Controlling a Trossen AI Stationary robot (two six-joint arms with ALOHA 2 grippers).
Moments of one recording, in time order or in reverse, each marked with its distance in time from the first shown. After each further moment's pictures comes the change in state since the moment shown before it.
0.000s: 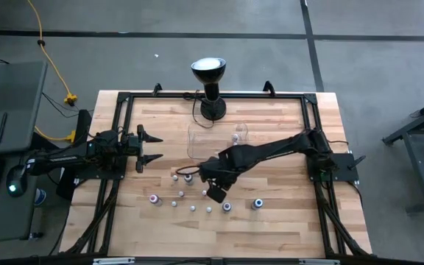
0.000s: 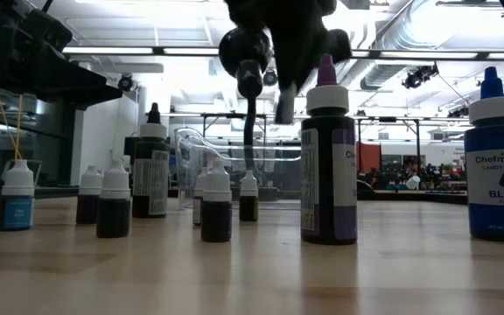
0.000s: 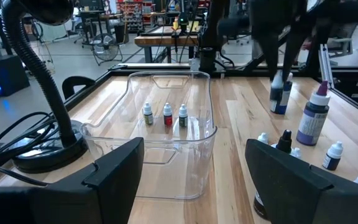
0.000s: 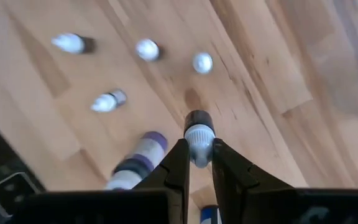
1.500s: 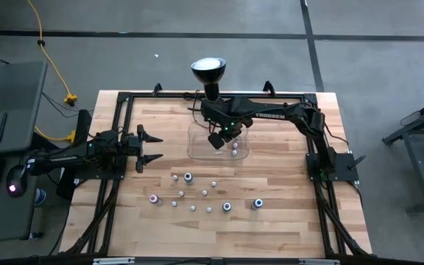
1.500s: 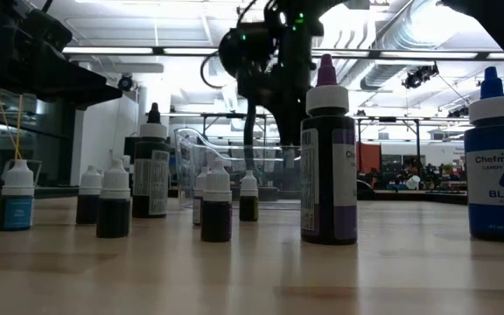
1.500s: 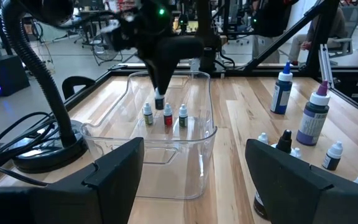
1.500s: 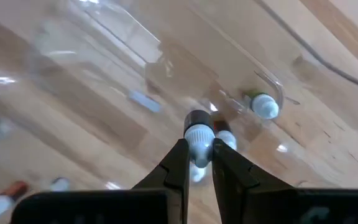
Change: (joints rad) left arm 0.000 0.000 0.000 0.000 0.000 0.000; right arm -0.459 0.005 -0.130 0.022 0.015 -0.099
